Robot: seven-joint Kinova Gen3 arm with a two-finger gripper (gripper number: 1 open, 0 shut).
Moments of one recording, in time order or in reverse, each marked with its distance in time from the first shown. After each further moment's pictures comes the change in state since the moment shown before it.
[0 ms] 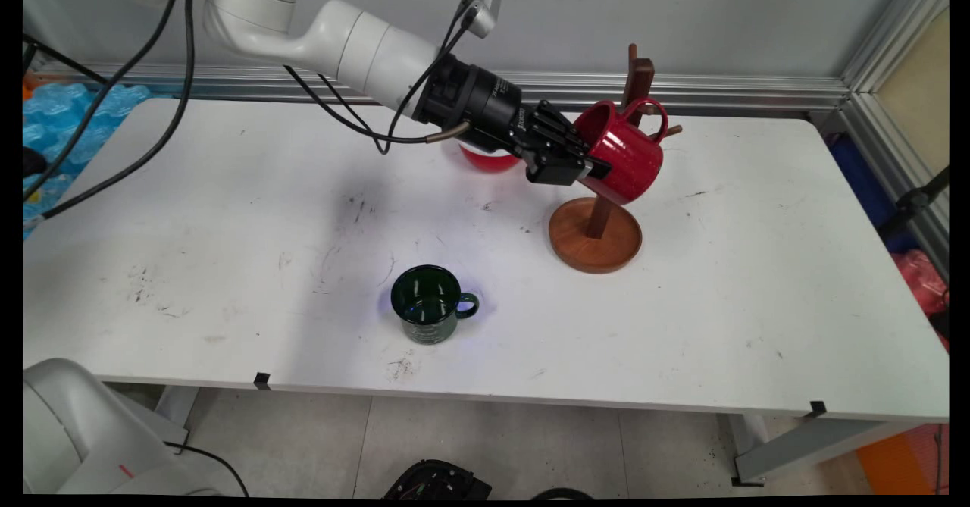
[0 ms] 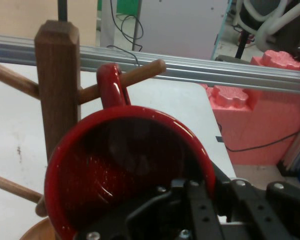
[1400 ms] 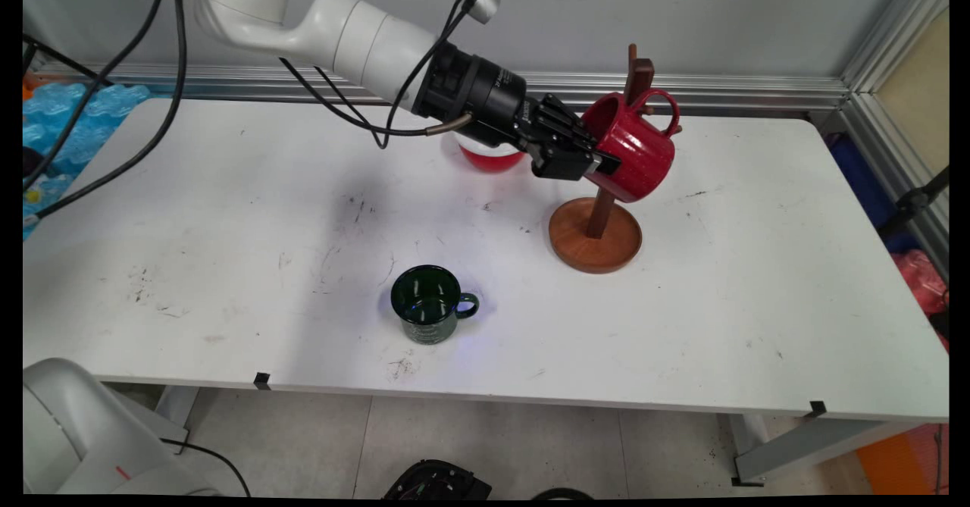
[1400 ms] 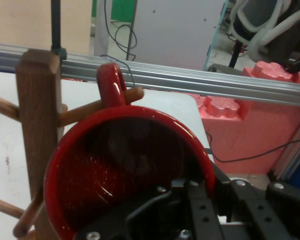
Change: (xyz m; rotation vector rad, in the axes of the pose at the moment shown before) arm 0.014 0.012 -0.003 -0.012 0.017 -0.019
